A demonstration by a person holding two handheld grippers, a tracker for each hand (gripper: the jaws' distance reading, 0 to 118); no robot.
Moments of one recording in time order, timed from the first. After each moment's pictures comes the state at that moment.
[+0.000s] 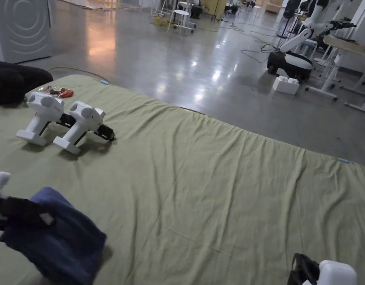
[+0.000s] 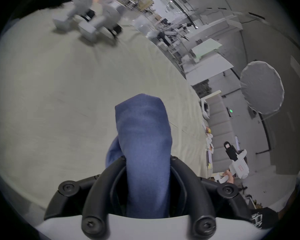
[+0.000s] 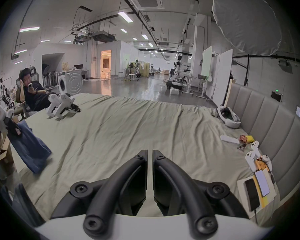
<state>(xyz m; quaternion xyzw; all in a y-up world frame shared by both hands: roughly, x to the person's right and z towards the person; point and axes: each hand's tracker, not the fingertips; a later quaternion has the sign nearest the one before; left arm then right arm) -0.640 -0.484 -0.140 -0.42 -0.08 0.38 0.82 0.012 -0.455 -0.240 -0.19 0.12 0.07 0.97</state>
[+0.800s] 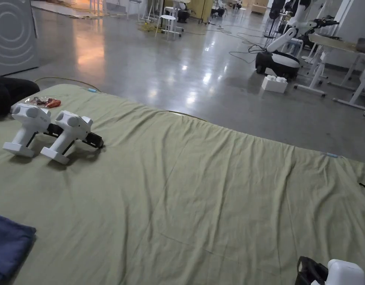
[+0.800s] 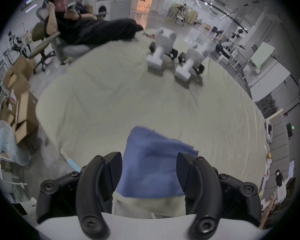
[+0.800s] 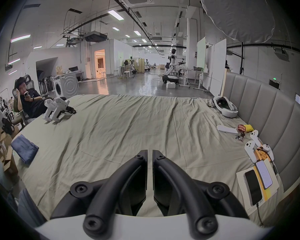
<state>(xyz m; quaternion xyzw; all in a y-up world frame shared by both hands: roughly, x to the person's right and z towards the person) -0.726 -0.431 -0.120 -0.46 0.22 0.24 0.83 0.043 -0.461 -0.246 -0.22 0.10 0.04 0.97</state>
